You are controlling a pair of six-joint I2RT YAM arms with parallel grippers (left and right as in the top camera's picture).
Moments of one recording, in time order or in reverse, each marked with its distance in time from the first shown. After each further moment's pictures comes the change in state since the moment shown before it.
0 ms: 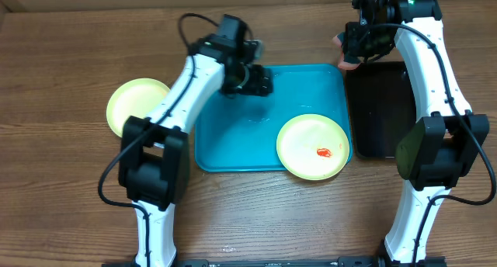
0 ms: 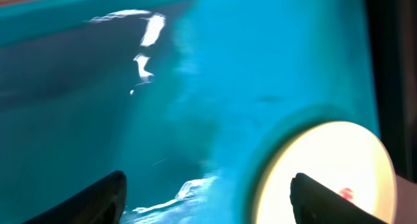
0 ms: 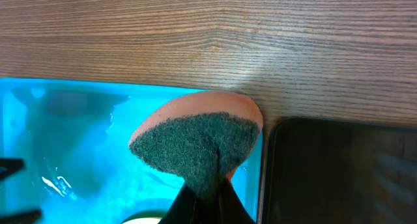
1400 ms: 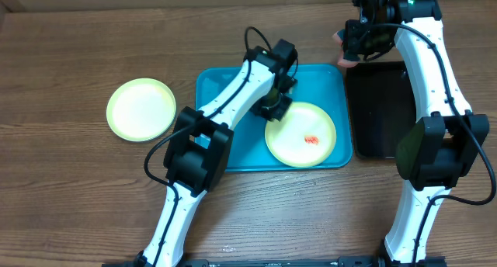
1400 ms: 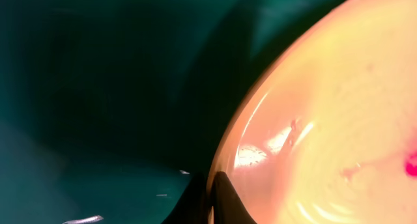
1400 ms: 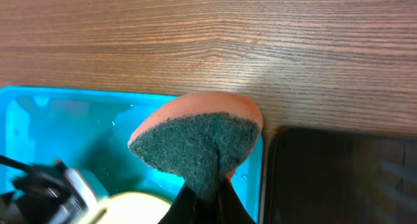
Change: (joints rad) left arm -0.174 0.261 0.252 -0.333 -0.249 0.164; right arm 0.003 0.000 0.000 0.031 0.000 0.022
